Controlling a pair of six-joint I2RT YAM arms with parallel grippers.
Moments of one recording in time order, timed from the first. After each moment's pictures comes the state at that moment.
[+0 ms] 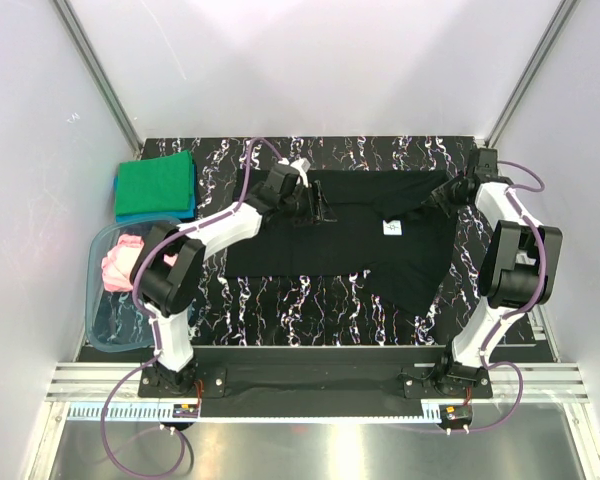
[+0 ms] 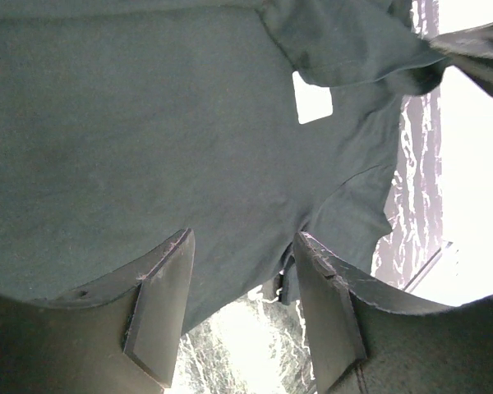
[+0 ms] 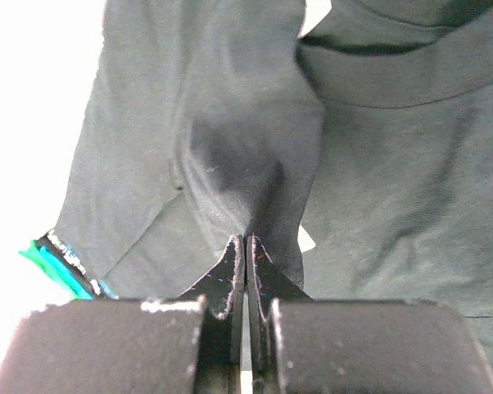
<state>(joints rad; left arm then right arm) -0.58 1.88 1.33 -0.09 0.30 -0.70 -0.17 1.83 1.34 -0.47 -0.26 0.85</state>
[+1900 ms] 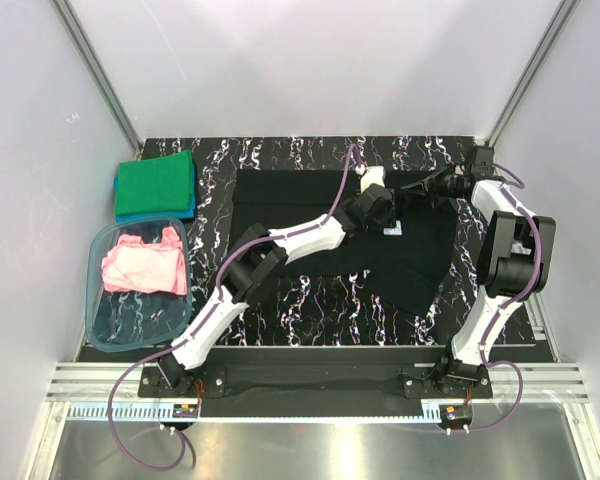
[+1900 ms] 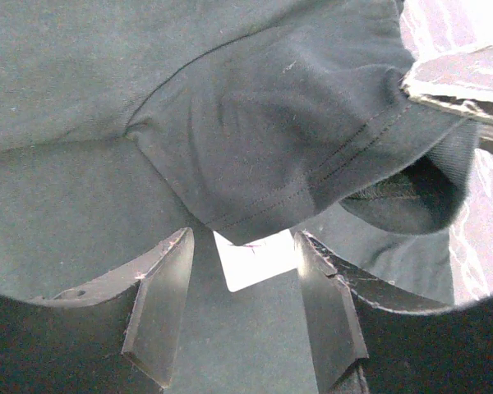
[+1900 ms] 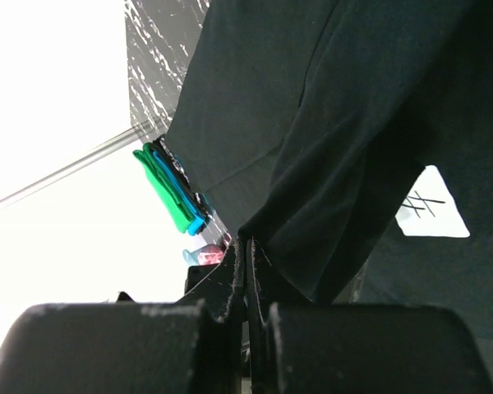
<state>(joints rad) -0.90 2.45 1.99 -0.08 -0.26 -0.66 -0.17 1.93 1.39 -0.33 -0.66 1.01</state>
